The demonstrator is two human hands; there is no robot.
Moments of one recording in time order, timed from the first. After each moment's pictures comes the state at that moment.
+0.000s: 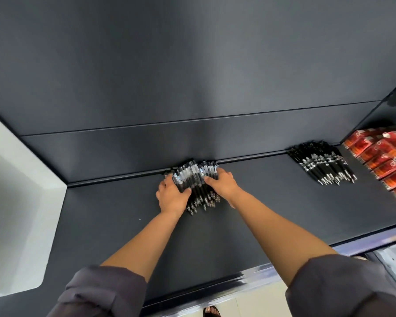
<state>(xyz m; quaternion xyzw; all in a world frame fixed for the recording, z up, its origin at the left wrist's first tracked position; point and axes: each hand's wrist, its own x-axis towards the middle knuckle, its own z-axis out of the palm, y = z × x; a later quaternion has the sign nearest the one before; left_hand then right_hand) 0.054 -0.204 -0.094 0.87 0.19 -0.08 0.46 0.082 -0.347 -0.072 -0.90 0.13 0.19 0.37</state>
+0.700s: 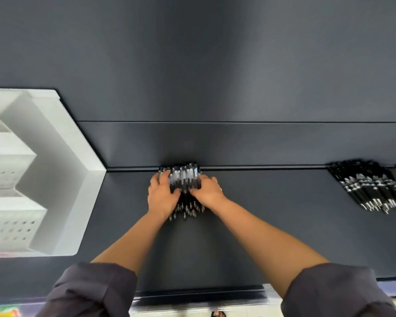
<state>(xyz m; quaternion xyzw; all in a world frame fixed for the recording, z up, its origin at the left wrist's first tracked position) 0.038 -0.121 -0.095 0.91 0.20 -0.02 0.37 0.075 -0.248 -0.076 -0.91 0.01 0.24 0.32</state>
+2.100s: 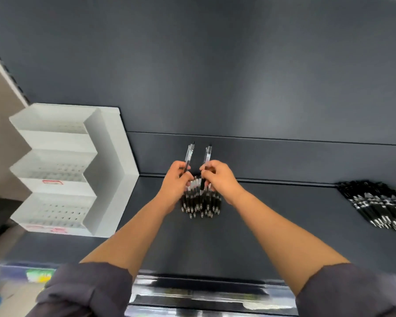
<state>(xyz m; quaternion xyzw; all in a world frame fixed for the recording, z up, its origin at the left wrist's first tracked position) -0.009 -0.108 -0.001 0.75 0.12 0.07 0.65 0.042 -0.237 0.004 -0.81 -0.12 0.13 0.56</state>
